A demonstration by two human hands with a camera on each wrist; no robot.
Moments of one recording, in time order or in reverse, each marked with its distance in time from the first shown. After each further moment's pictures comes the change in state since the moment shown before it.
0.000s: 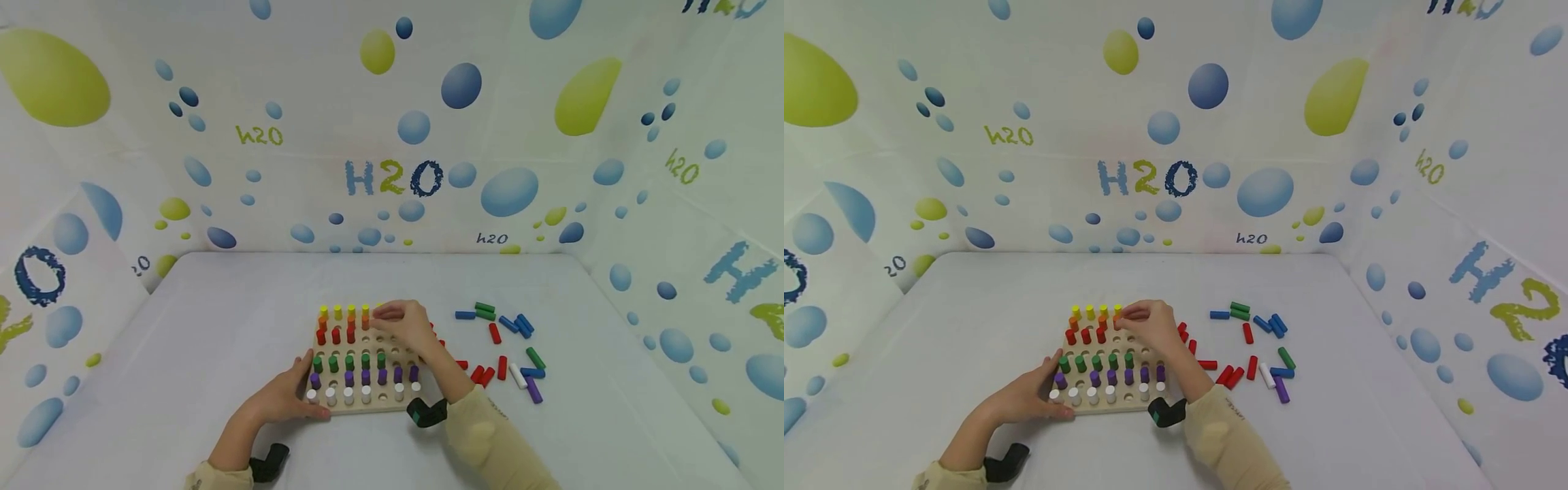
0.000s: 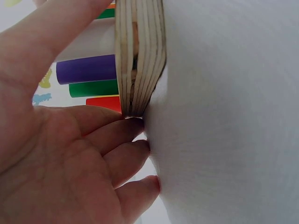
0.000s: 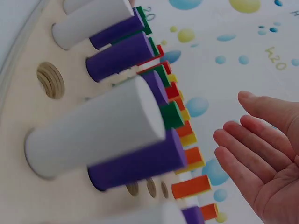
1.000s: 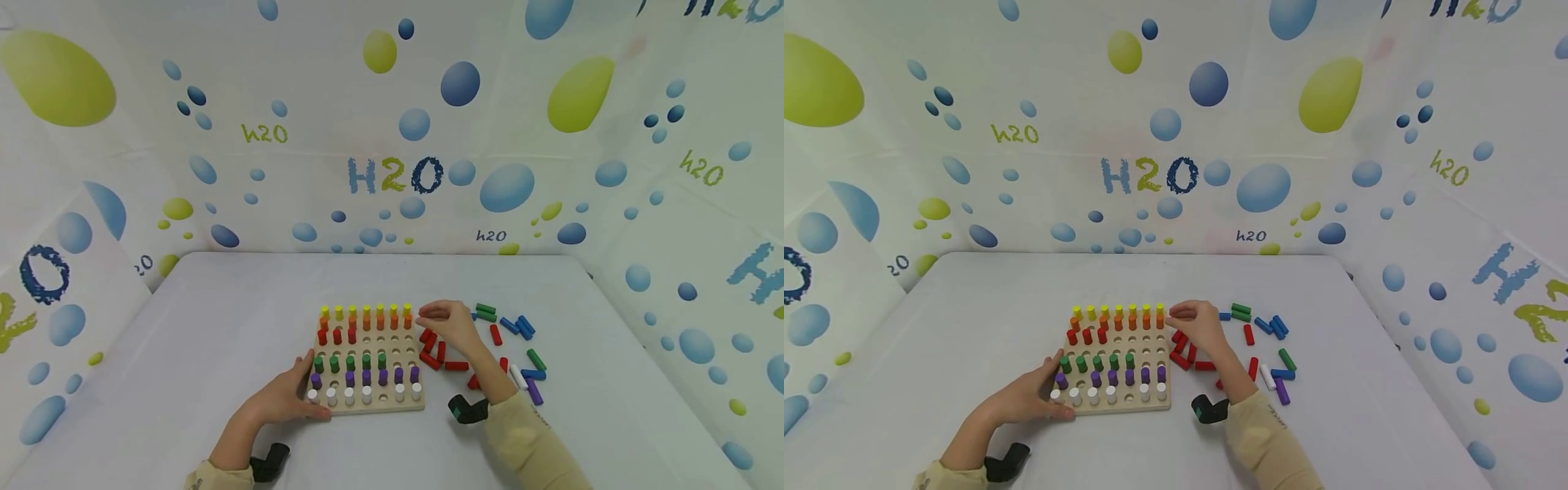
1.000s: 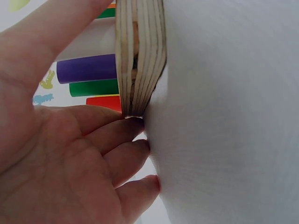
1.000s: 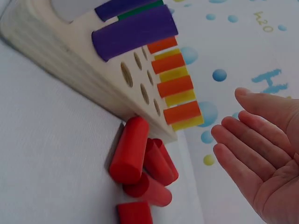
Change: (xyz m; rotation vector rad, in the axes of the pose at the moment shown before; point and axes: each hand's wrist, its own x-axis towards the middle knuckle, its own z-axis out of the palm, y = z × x) left_hand -0.002 0.000 0.000 0.001 -0.001 0.016; right_hand -0.009 0.035 -0.058 -0.064 0.107 0.152
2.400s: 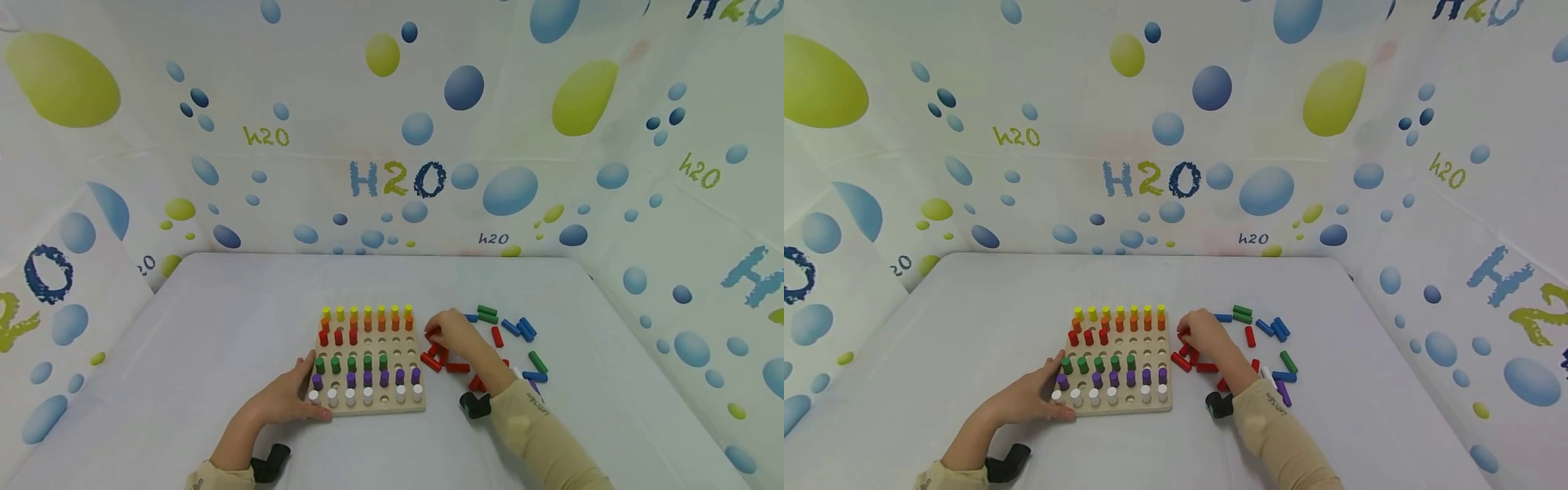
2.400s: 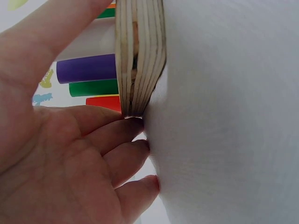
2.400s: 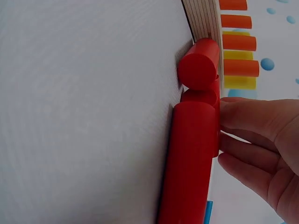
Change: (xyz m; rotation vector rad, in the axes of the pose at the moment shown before) left_hand 0.000 0.000 0.001 0.020 0.014 -0.005; right_hand 0.017 0.020 -0.003 -0.687 -0.267 -0.174
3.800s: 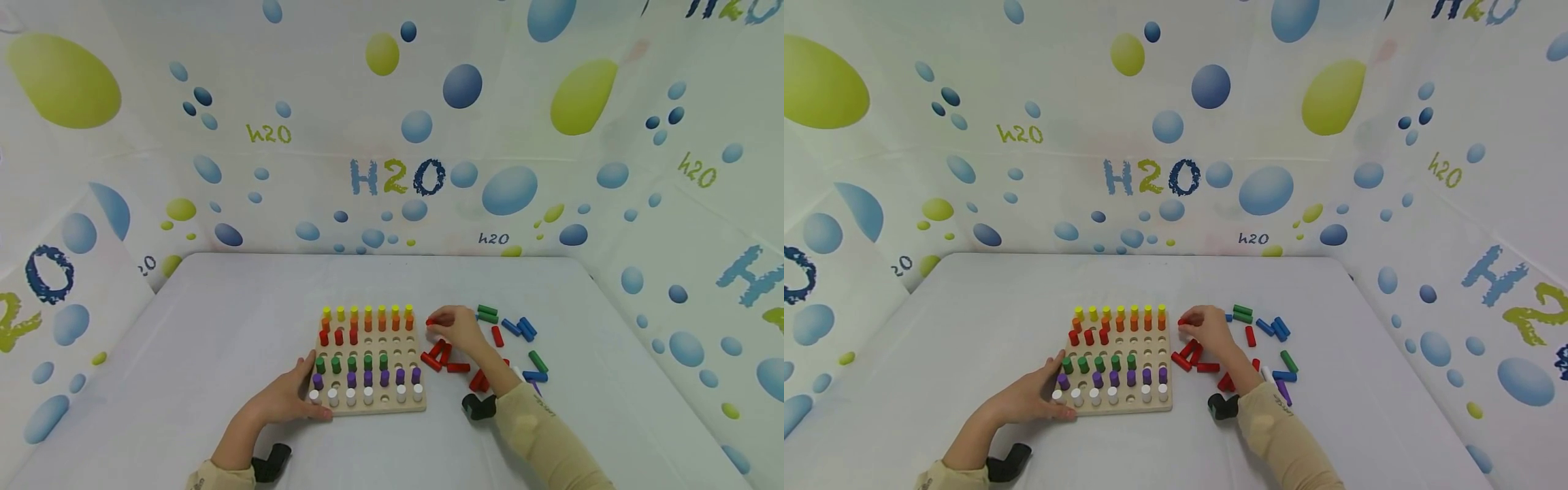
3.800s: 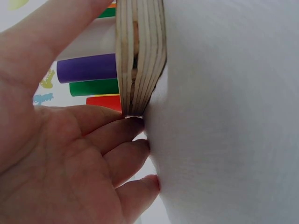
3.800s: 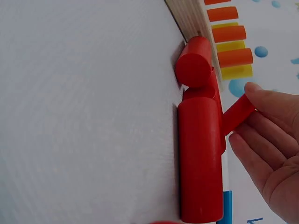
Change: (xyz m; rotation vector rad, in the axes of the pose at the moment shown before) left_hand -0.003 0.005 -0.001 -0.013 0.000 -0.012; right_hand -0.003 0.010 0.007 0.480 0.228 0.143
